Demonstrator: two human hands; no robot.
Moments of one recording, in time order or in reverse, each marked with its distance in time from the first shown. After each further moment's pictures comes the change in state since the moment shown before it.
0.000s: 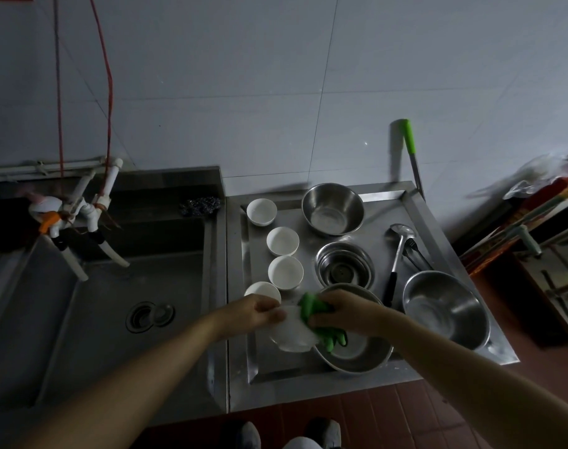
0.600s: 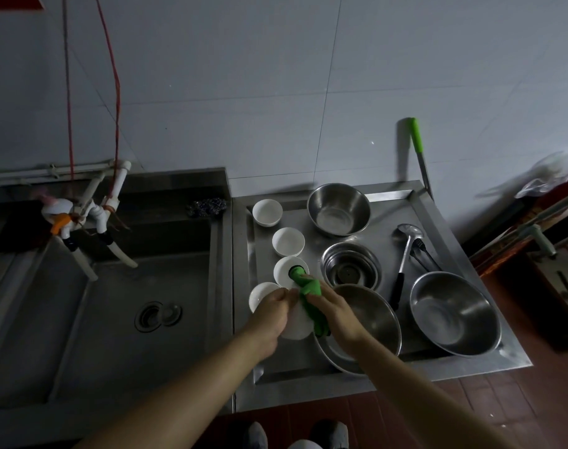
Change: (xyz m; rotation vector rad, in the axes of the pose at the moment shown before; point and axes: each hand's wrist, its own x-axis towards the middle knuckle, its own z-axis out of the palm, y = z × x) left_hand 0.024 0.035 0.059 -0.760 0.488 -0.220; right_hand 0.026 0.011 0.055 0.747 0.391 -0.157
